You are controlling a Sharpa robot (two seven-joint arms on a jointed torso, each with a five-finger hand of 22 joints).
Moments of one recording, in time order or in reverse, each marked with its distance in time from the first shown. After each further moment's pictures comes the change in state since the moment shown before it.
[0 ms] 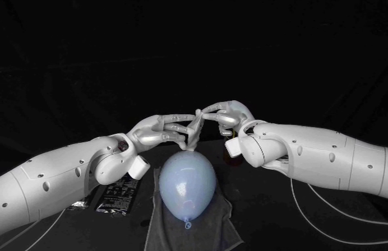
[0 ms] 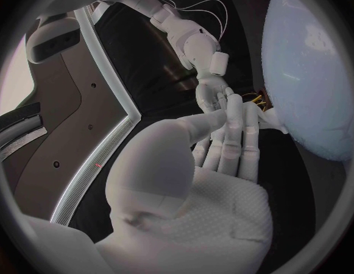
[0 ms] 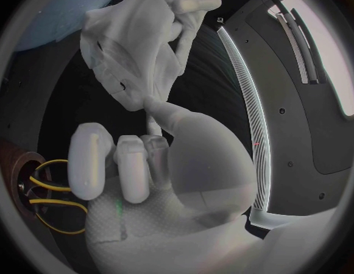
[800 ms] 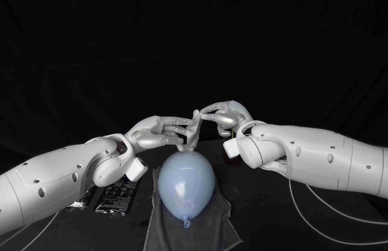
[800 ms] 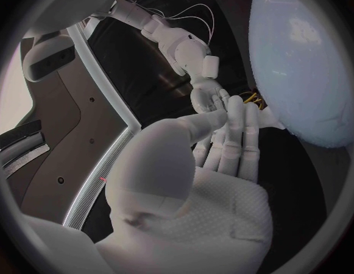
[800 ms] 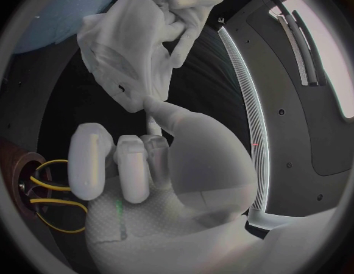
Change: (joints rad) left arm 0.000 -0.019 0.001 0.024 -0.110 -0.052 0.017; left_hand 0.015 -0.007 0.004 0.004 0.000 0.065 0.067 0.027 0.030 -0.035 0.008 0.111 0.032 -0.035 0.010 0.050 0.008 -0.001 0.000 0.000 0.022 -0.003; right arm -0.003 -0.005 0.000 0.021 -0.008 -0.026 0.004; right_hand -0.008 0.000 0.010 -0.004 0.000 -0.005 -0.001 0.003 0.000 0.000 0.000 -0.003 0.000 0.000 0.000 0.000 0.001 0.000 -0.002 0.001 0.004 0.000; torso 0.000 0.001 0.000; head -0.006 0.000
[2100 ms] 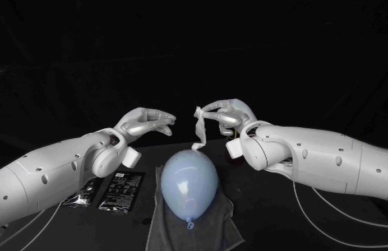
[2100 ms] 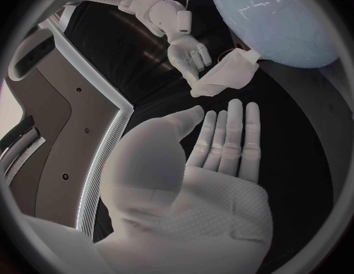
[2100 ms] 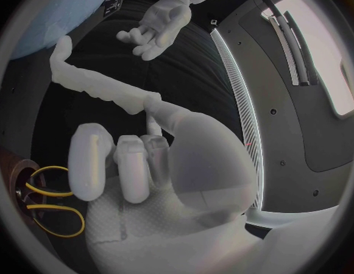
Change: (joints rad) left arm 0.003 0.011 0.000 -0.132 0.098 -0.126 0.003; left_hand -0.168 -0.054 -0.142 0.253 0.000 0.234 0.117 0.114 0.085 -0.020 -0.016 0.236 0.072 -0.148 0.015 0.022 -0.028 -0.002 0.058 0.060 -0.227 -0.202; right arm -0.004 -0.011 0.003 0.028 0.001 0.013 0.060; right_hand 0.000 0.000 0.003 -0.003 0.000 0.005 0.000 0.002 0.001 -0.002 -0.002 0.003 0.000 -0.002 0.002 0.000 0.000 0.000 0.002 -0.002 0.007 0.000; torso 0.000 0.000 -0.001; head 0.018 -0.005
